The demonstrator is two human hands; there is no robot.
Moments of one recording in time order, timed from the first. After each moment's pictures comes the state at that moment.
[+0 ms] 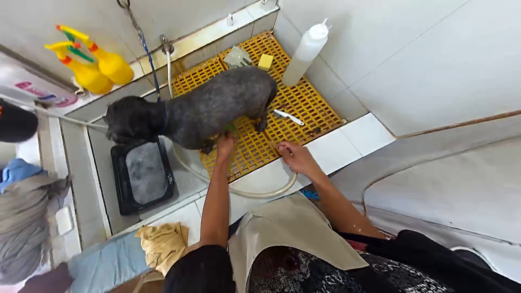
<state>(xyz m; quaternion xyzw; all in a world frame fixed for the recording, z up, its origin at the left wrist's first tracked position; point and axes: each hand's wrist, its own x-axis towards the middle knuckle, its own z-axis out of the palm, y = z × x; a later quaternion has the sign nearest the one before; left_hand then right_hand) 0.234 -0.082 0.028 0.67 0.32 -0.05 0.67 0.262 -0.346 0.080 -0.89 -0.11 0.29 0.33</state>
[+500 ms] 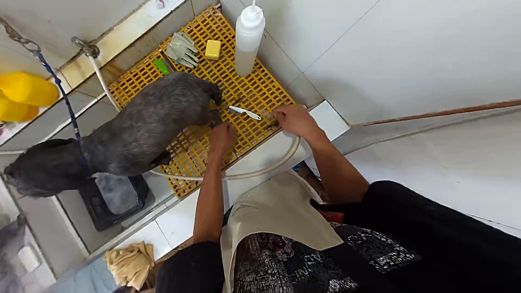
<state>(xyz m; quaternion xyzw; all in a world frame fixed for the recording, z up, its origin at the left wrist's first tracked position) 0.342 -0.212 0.033 0.90 0.11 -0.23 0.35 0.423 -0.460 0.093 -0.93 -0.13 0.26 0.22</state>
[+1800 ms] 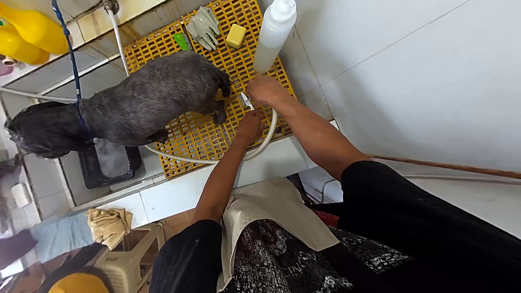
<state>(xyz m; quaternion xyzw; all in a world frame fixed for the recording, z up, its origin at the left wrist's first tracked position) 0.385 -0.304 0.004 0.92 0.05 -0.18 0.34 0.514 -0.333 0.101 -0.88 -0.35 0.33 -0.03</state>
